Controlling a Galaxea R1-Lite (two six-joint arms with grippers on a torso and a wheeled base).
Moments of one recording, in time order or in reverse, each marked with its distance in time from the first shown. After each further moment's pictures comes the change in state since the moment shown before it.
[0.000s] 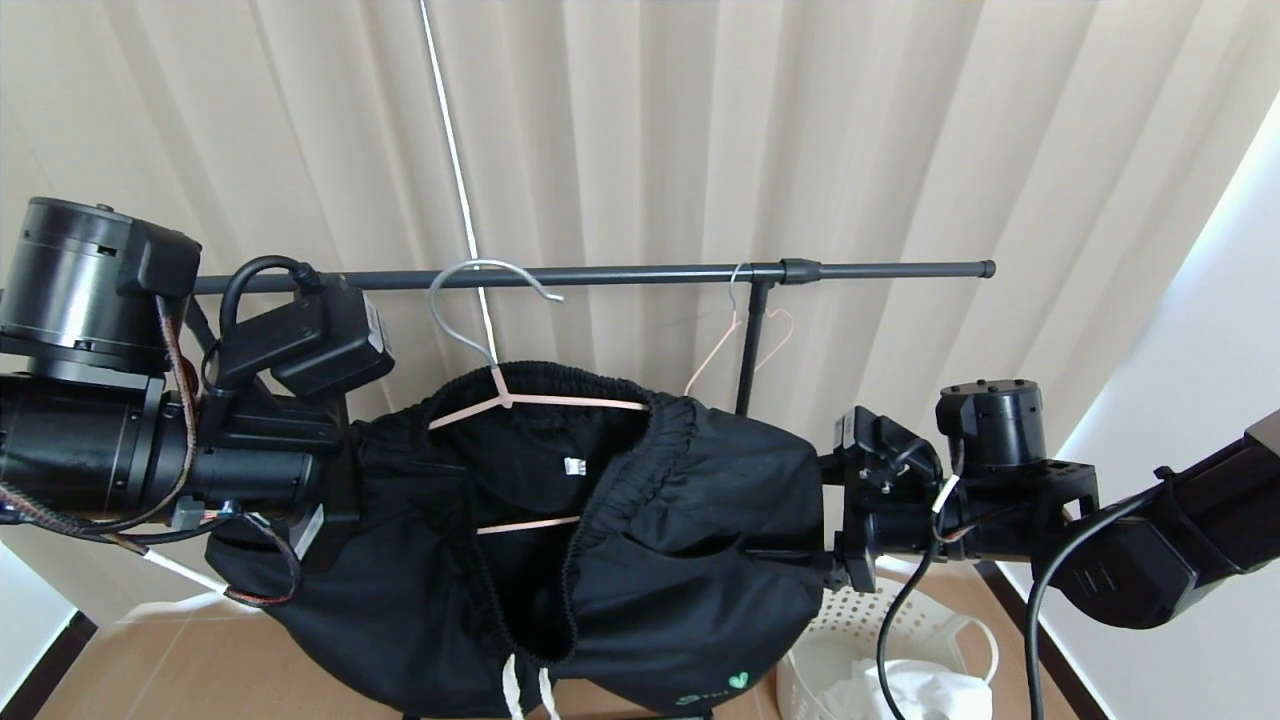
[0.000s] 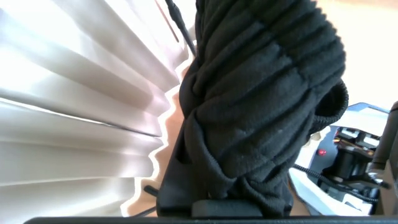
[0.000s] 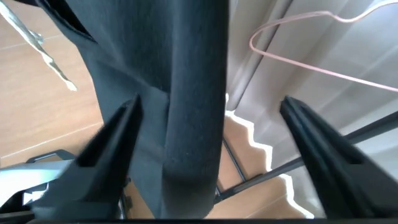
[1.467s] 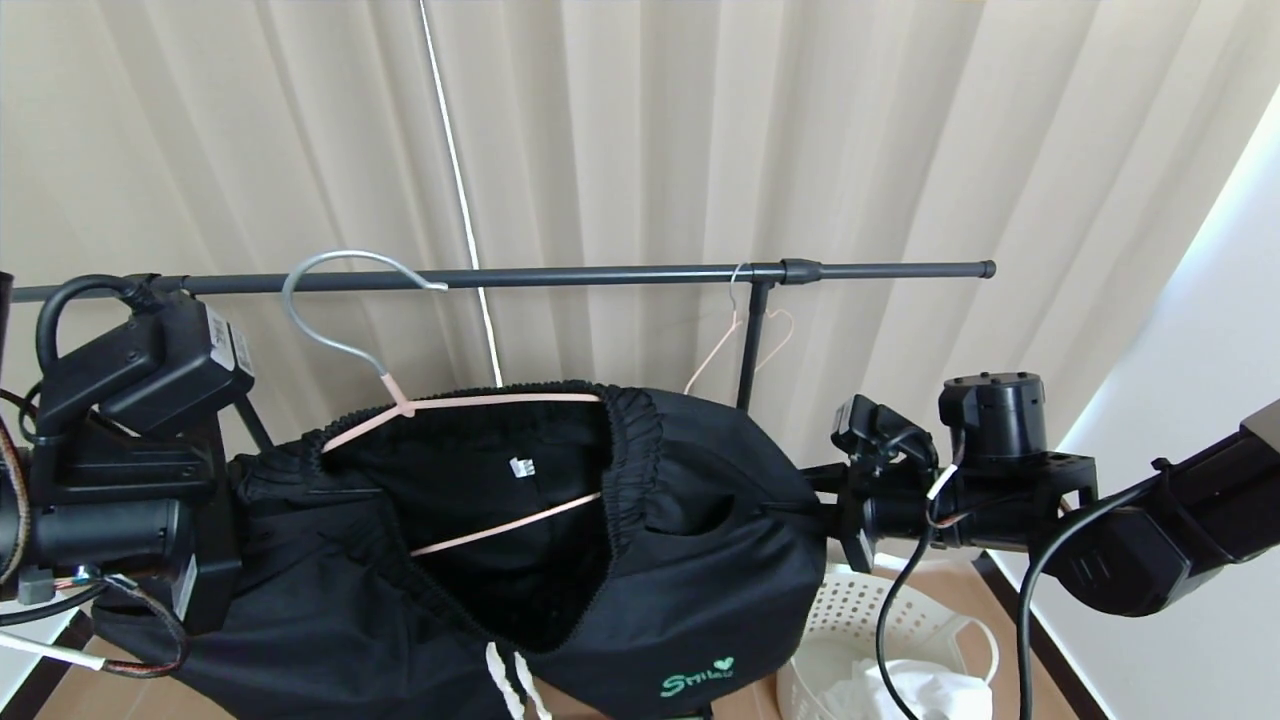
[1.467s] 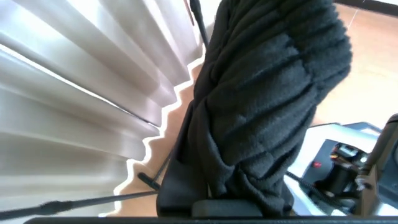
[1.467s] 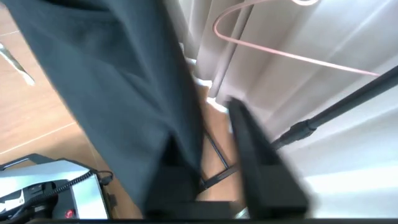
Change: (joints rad) left arm 0.104 -0.190 0.150 -0.023 0.000 -0.089; right arm -0.025 0.007 -0.023 -0.002 -0.103 0.001
